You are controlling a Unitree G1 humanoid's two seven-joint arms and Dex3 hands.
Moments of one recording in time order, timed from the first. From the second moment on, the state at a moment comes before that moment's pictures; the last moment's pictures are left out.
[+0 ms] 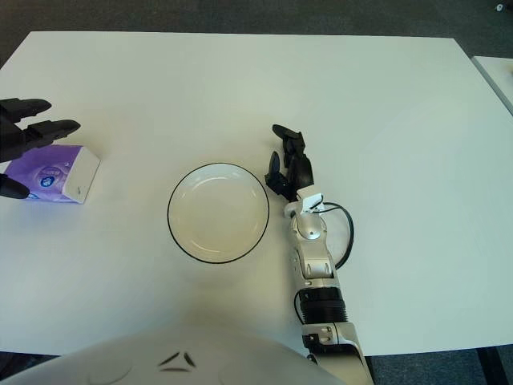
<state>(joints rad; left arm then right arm) 0.03 1.31 0.31 -0.20 0.52 -0.47 -0.76 -0.07 0.02 0.02 0.08 -0.04 -0.14 -0.05</state>
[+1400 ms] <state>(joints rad) -0.12 1.26 0.00 -0.08 0.67 -0.33 -0.75 -0.07 0.02 0.01 0.08 -0.04 -0.14 -0.04</state>
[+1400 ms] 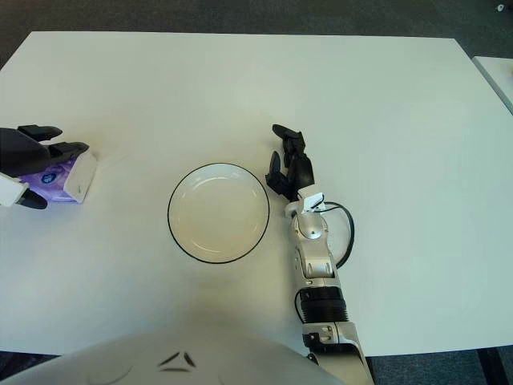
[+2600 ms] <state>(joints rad) -0.06 1.19 -0.02 0.00 0.87 -0.18 -0.45 -0.07 0.01 0.00 0.08 -0.04 -0.14 -0.02</state>
